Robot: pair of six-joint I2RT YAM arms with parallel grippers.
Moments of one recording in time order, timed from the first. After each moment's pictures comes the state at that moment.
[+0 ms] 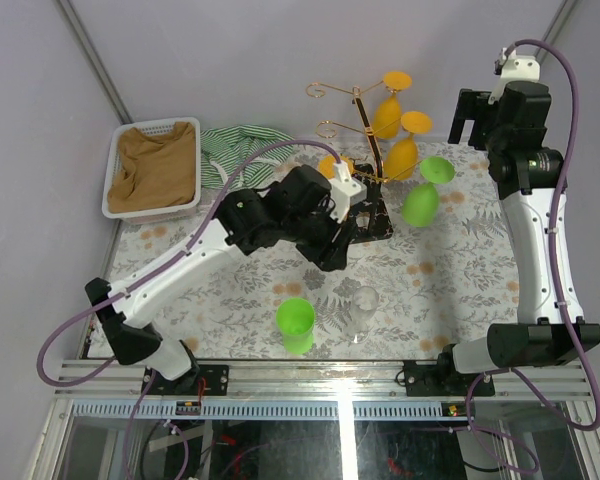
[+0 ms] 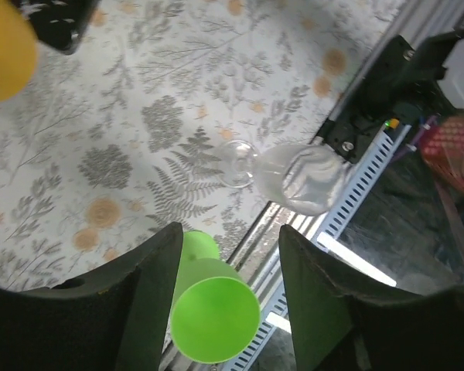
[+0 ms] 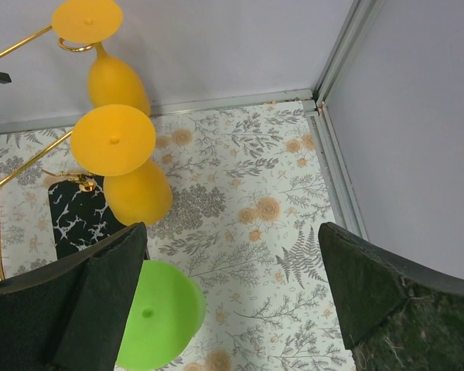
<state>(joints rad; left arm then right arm) -0.92 1.55 1.76 -1.00 0.21 -0.21 0.02 1.43 1.78 -0.69 0.19 0.02</state>
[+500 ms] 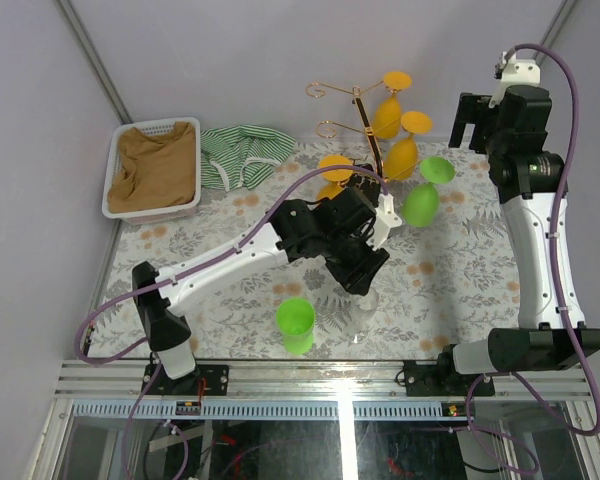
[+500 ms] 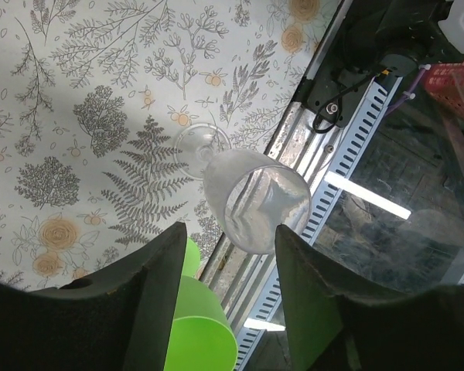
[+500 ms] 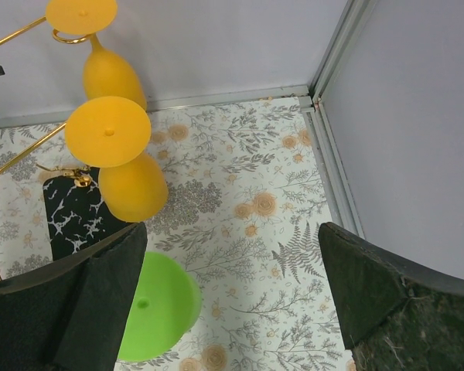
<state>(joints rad) -1.05 1.75 1.85 -1.03 0.29 -0.15 0.02 1.40 1.75 -0.69 0.20 0.01</state>
